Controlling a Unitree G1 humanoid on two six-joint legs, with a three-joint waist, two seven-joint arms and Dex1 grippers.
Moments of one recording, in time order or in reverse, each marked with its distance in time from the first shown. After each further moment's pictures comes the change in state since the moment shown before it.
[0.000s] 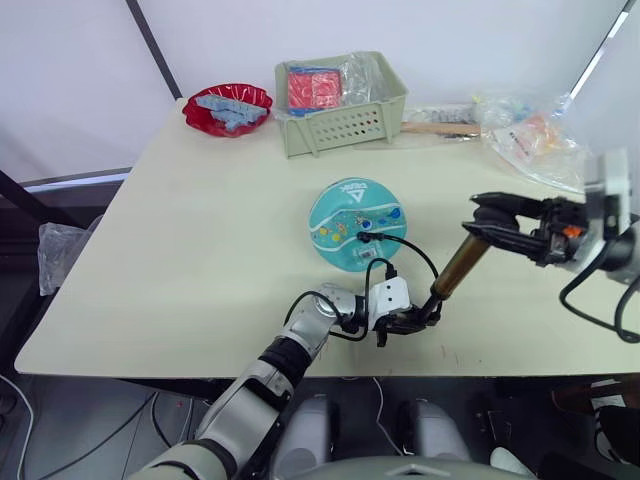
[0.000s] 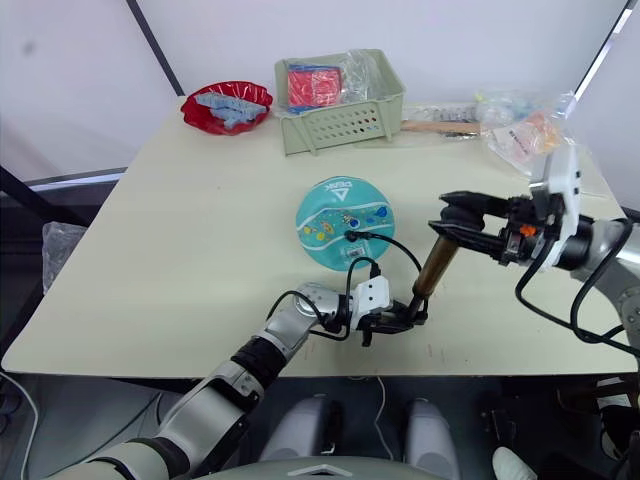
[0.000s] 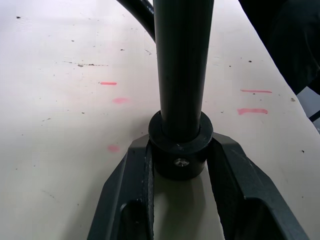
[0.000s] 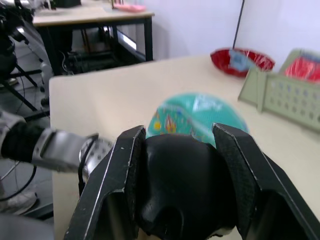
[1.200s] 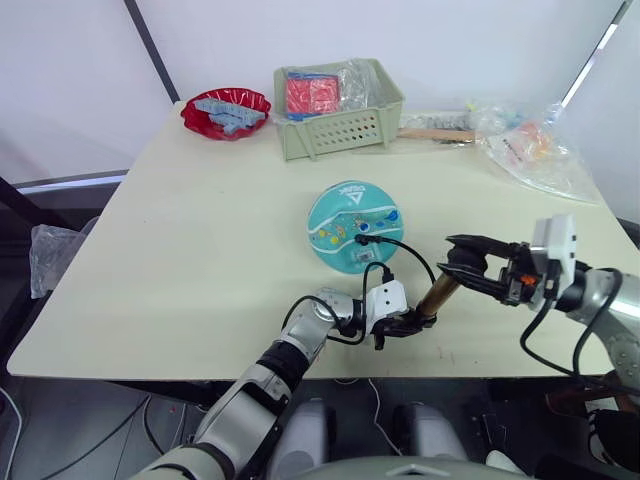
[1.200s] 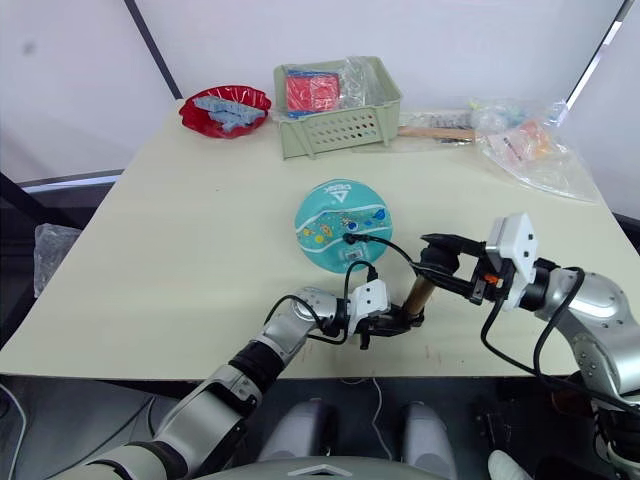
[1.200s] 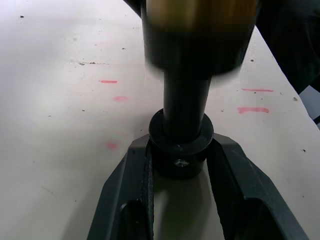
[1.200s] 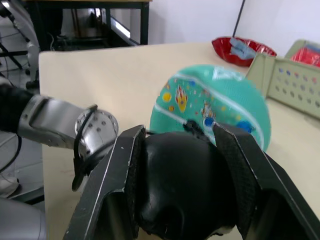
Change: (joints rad) left arm 0.019 0.008 -0.003 0.000 0.004 -0.001 0.019; right arm 0.269 0.174 0.218 0.008 -0.333 -0.343 -0.009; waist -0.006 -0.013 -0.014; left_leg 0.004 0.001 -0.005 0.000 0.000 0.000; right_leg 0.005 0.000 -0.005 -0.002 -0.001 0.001
